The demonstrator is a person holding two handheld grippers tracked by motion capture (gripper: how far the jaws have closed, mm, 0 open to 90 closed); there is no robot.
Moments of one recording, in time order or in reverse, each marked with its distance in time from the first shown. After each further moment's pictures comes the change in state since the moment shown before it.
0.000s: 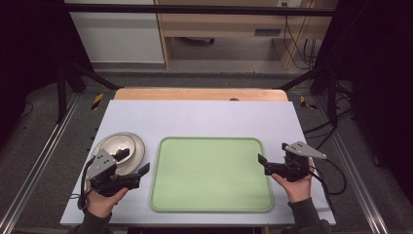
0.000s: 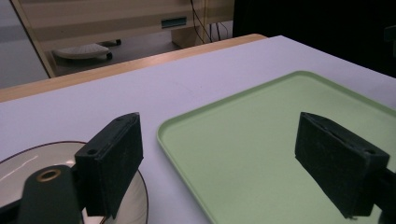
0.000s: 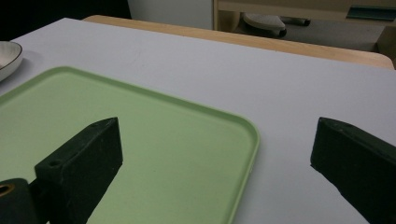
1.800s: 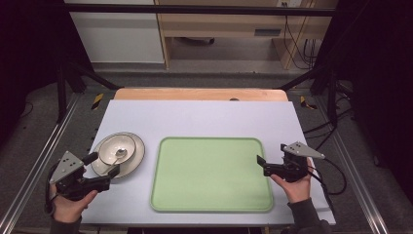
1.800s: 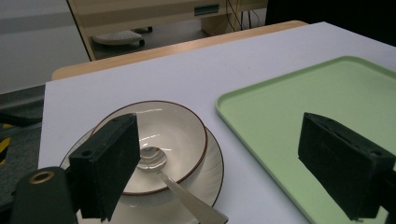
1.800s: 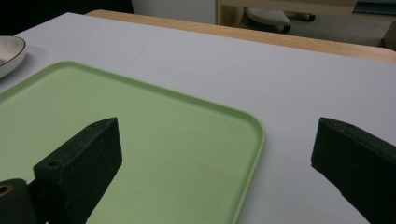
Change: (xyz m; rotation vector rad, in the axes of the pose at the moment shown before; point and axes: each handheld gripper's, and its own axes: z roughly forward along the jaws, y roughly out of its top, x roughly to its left) left arm 0.046 -0.015 -0.047 0.049 0.111 -0.017; right arm 0.002 -0.001 0.002 0.020 0.012 -0.001
